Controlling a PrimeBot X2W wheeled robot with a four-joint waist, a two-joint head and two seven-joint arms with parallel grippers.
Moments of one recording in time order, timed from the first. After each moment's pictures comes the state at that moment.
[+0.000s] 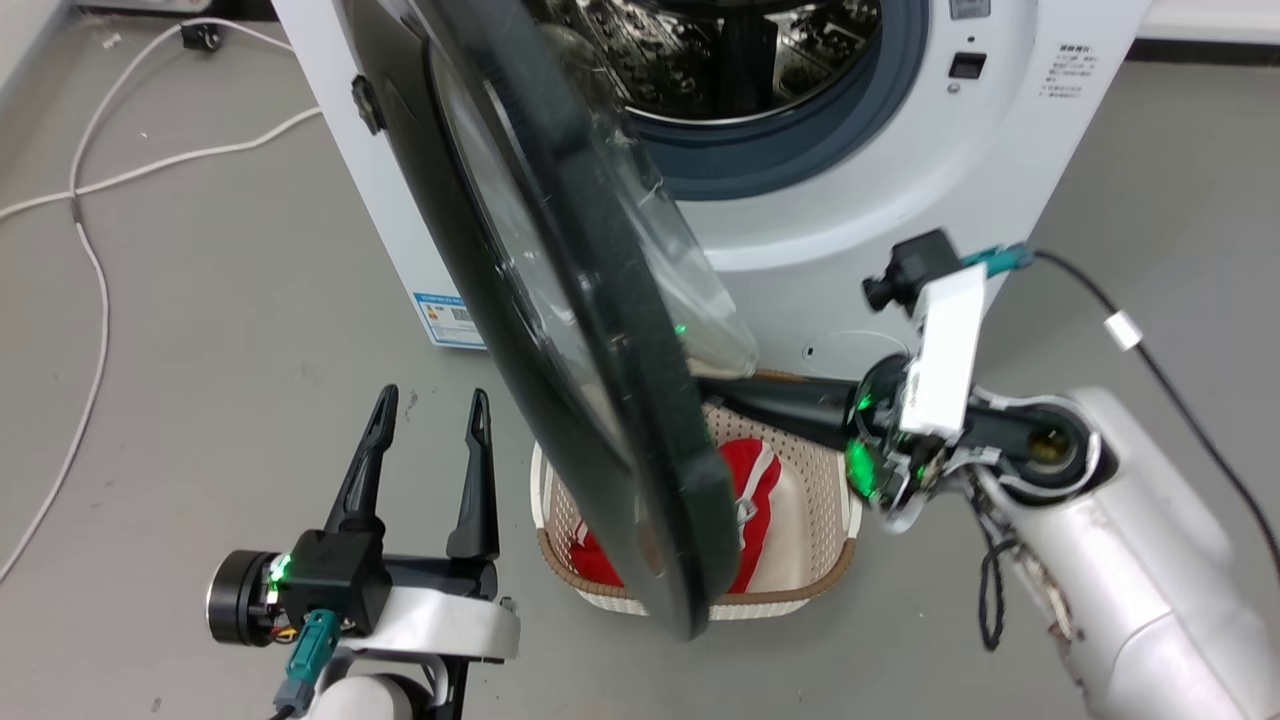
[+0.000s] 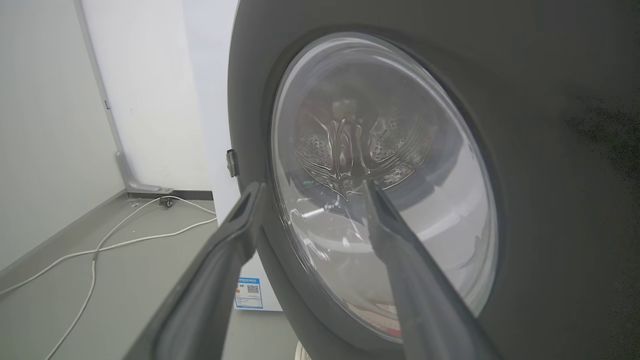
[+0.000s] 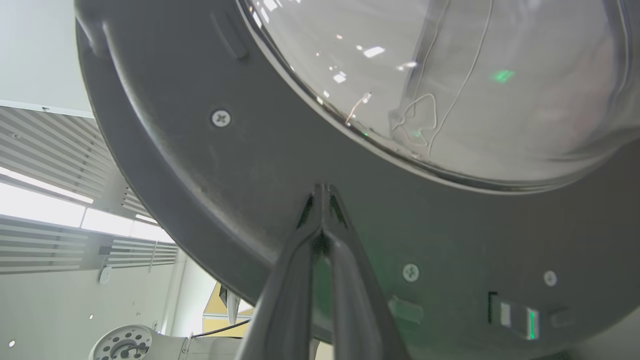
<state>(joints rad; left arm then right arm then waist) -0.08 0.05 -0.14 -0.02 -0.09 0.03 -0.26 -0.69 -0.19 0.46 0.47 1.79 0.13 0.87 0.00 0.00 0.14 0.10</state>
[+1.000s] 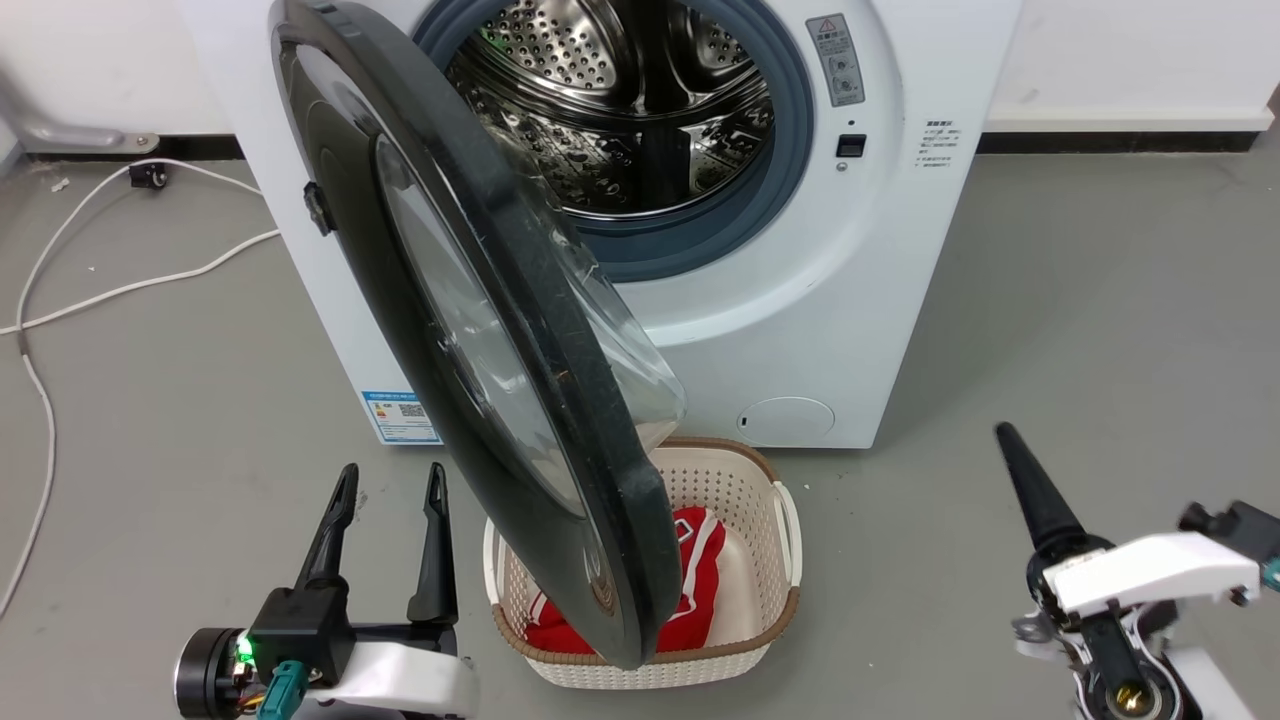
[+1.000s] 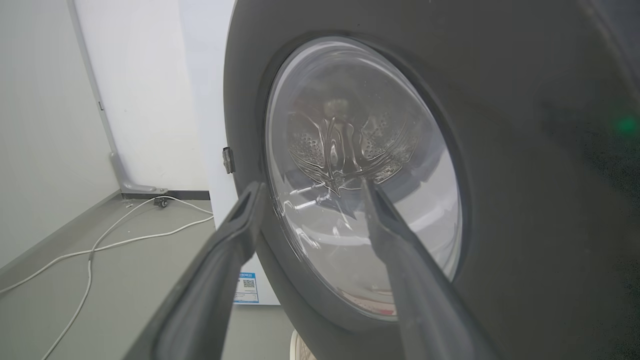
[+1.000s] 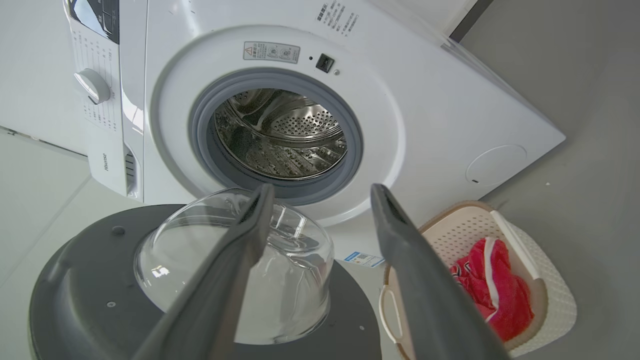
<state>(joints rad) 0.02 0.05 -0.06 0.02 -0.08 0.01 -0.26 -0.21 -0.24 0.23 0.36 1.44 0.13 -0.06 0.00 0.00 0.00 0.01</state>
